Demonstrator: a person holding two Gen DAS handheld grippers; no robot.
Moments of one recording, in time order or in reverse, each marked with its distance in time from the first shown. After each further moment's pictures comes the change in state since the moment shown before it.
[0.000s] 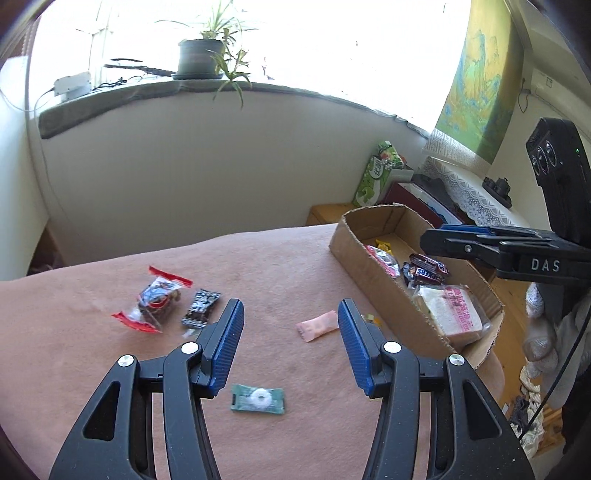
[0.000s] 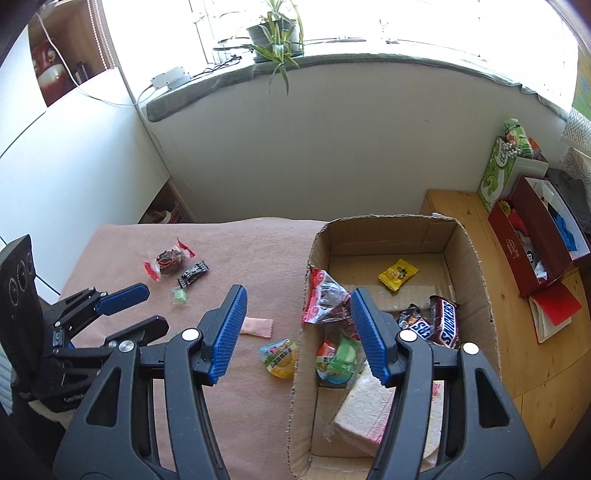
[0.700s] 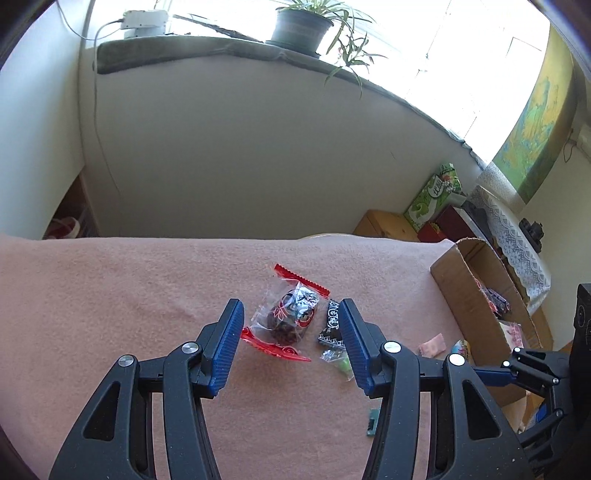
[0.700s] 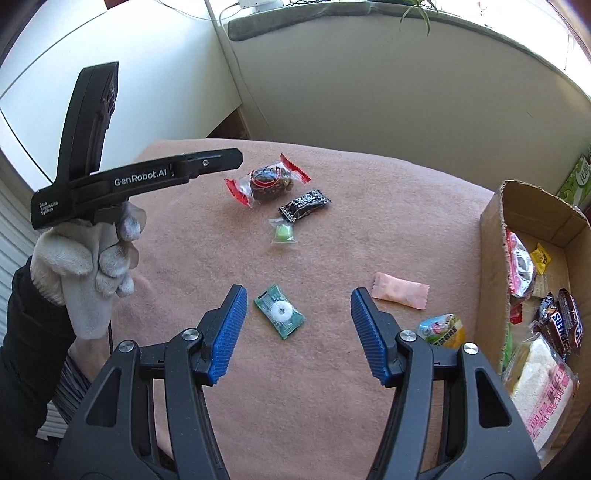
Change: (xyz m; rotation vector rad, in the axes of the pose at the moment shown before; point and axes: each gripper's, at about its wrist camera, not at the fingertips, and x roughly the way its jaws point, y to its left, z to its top) left arm 0.033 0.120 0.008 -0.180 0.054 0.051; right arm 0.083 0.117 -0.047 -0.204 0.201 0.152
